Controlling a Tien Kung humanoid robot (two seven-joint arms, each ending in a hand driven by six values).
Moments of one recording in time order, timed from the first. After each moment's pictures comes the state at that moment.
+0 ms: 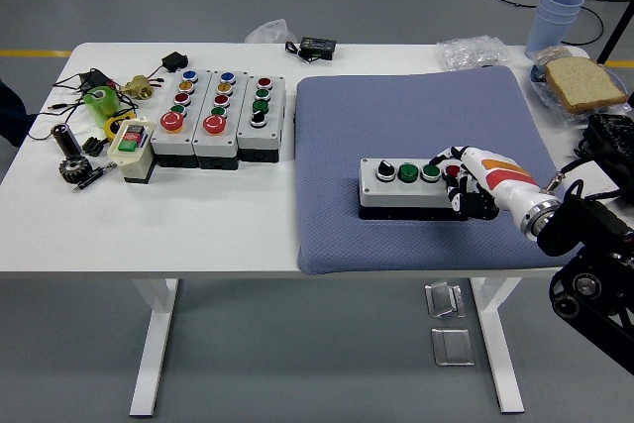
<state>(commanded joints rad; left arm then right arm) -0.07 0.00 -1.49 -0.18 1.33 0.25 0.28 0.51 -0.46 0.75 1.50 -1.72 -0.14 -0.41</state>
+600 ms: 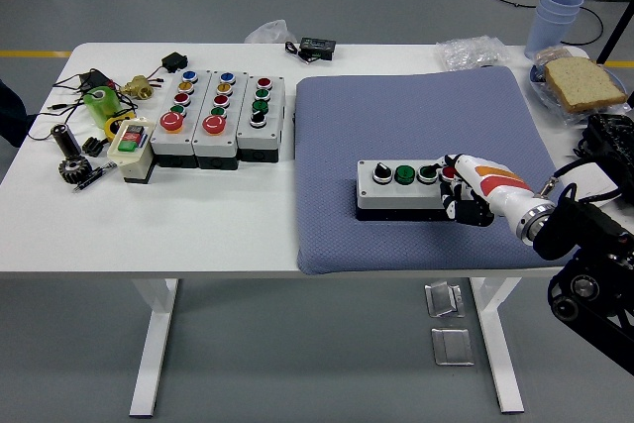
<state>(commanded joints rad) -0.10 0.00 -1.54 -0.18 1.43 0.24 0.30 0.56 -0.47 0.70 1.50 -1.69 -0.10 -0.42</state>
